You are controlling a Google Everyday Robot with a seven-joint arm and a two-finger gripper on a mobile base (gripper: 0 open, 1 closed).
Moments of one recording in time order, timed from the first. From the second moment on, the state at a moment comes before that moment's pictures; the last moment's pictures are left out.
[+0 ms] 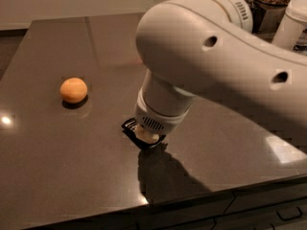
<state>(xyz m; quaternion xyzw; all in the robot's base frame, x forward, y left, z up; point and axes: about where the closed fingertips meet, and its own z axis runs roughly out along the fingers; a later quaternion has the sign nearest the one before) 0.410 0.010 0.868 -0.56 0.81 0.03 0.16</state>
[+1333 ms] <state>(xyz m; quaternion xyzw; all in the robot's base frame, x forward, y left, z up) 0.513 -0.019 0.889 -0.56 0.81 -0.02 0.19</state>
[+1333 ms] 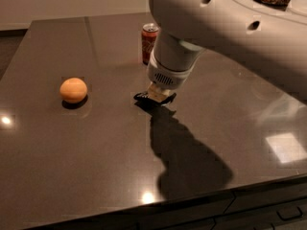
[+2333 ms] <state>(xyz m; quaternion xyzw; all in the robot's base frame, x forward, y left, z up) 0.597 -0.055 0.885 -0.56 0.80 -0.01 0.21</state>
